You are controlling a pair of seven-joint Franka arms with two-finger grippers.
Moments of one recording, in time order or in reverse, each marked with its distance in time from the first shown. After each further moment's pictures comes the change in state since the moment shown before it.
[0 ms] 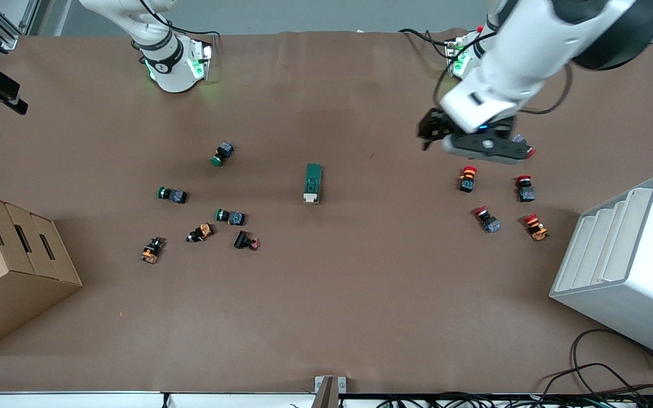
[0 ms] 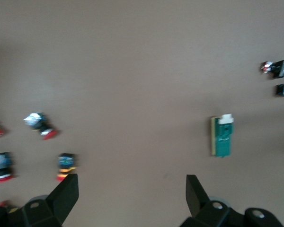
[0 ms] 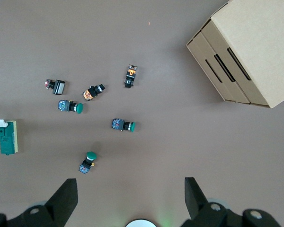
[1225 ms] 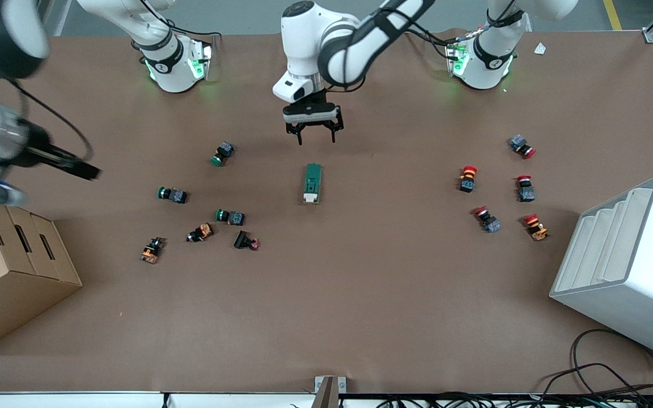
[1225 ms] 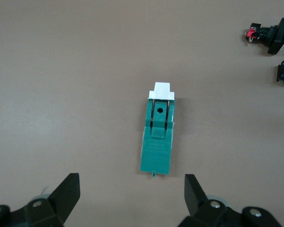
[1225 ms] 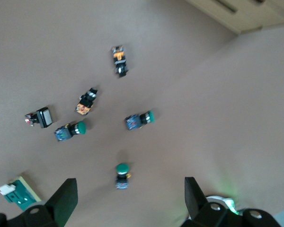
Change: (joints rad) left arm -0.558 0.383 -0.102 -0.198 0.921 0.399 -1.332; right arm 0.158 0.252 0.018 -0.014 0.002 0.059 0.683
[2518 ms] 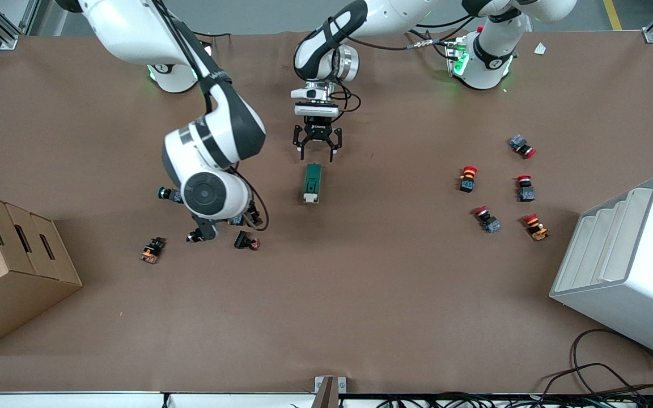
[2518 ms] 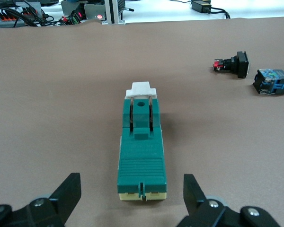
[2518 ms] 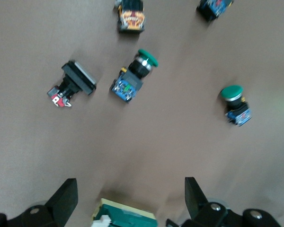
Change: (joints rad) left arm -0.122 0.286 0.006 -0.090 0.971 -0.231 -0.782; right arm 0.376 0.452 0.005 0.089 0.129 0.275 0.920
